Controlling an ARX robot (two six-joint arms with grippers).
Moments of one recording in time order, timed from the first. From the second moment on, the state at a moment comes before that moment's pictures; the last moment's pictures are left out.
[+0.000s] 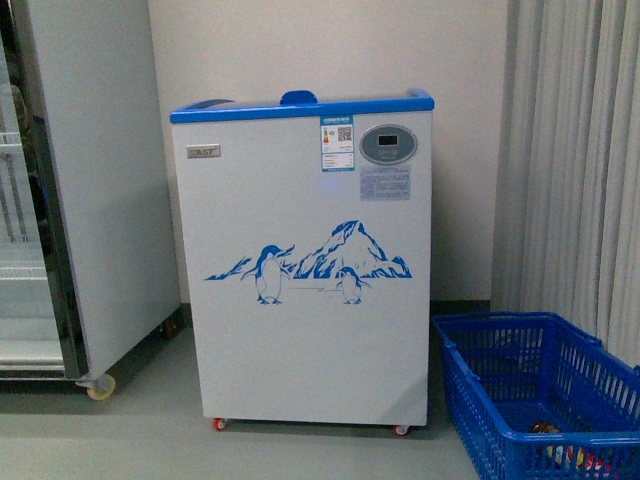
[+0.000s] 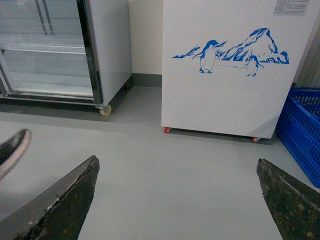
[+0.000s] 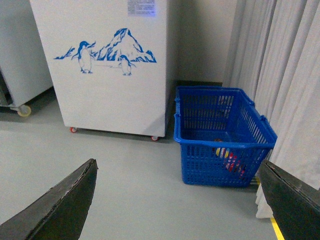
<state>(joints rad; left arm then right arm) 0.00 0.00 0.01 0.00 0.00 0.00 0.00 0.00 0.02 0.00 0.00 -0.01</state>
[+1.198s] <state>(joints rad) 0.00 0.00 0.01 0.00 0.00 0.00 0.00 0.00 0.02 0.00 0.00 -0.01</state>
